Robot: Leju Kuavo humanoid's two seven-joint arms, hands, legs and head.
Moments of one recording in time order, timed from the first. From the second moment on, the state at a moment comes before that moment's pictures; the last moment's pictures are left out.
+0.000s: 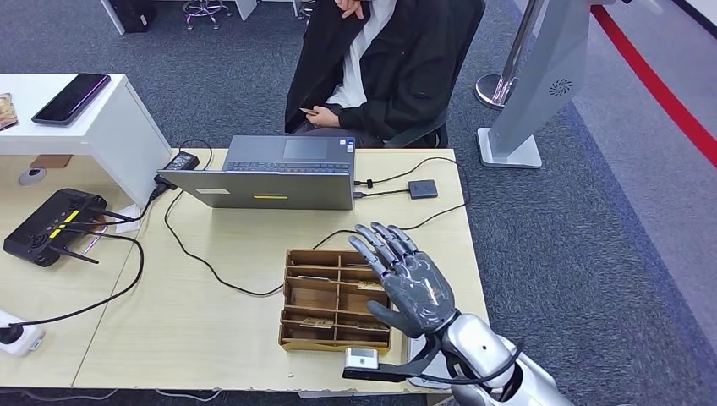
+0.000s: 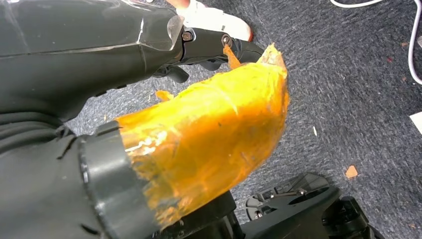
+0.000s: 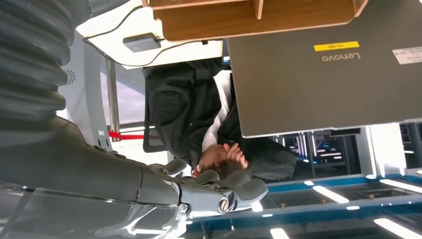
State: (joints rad) left arm -0.05 -0.11 -0.63 -0.17 0.00 0.41 0.00; right arm -0.20 -0.23 0.75 -1.68 1.11 -0.20 0.00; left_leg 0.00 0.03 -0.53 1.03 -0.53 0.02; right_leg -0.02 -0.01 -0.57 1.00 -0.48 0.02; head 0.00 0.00
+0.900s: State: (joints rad) left arm -0.06 -0.12 -0.65 -0.17 -0.02 0.40 0.01; right arm -0.22 -0.23 0.76 -1.55 1.06 -0.16 0.03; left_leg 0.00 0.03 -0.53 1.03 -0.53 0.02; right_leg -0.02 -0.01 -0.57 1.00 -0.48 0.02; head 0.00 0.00
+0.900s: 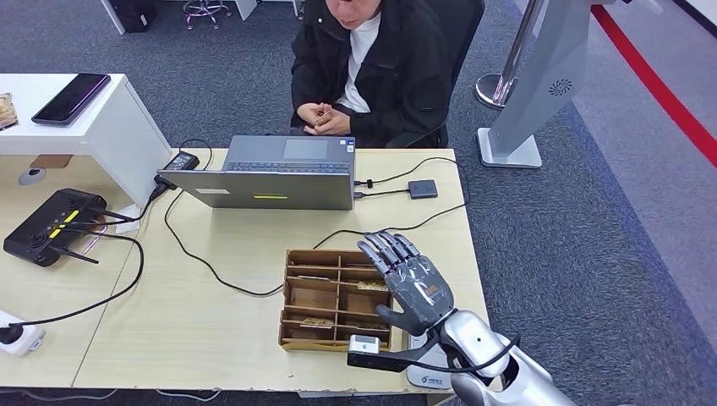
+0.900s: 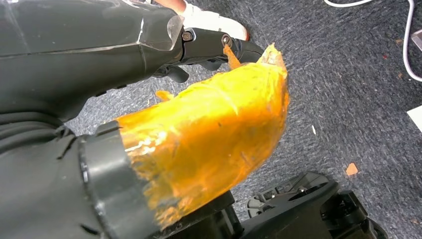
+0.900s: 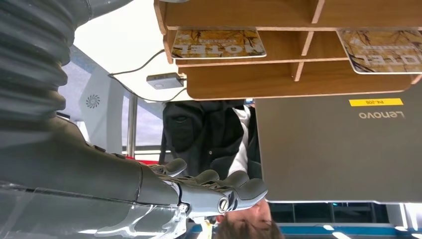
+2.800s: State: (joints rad) left arm -0.06 -0.12 -0.65 -0.17 -0.03 0.40 0.01; right arm -0.24 -0.23 0.75 -1.53 1.04 -0.13 0.04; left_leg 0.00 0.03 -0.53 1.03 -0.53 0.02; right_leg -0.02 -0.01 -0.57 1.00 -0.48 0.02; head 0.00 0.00
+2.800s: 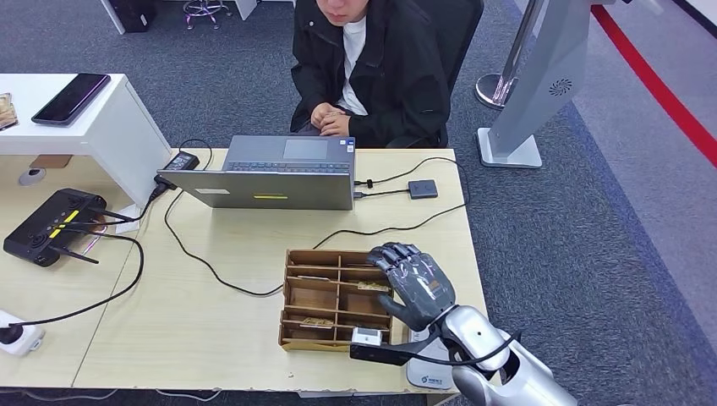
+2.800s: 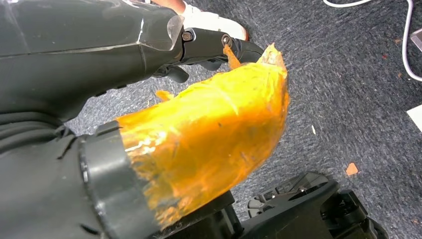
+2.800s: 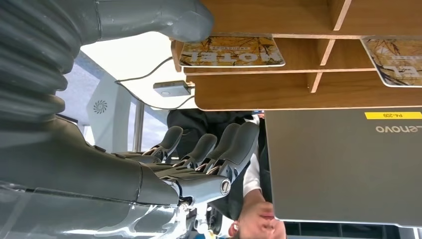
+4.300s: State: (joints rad) left arm -0.06 -0.12 -0.65 -0.17 -0.04 0.40 0.01; right arm -0.25 -0.23 0.75 -1.53 1.02 -0.09 0.04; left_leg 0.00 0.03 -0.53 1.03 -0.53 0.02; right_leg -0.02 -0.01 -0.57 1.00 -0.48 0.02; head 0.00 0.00
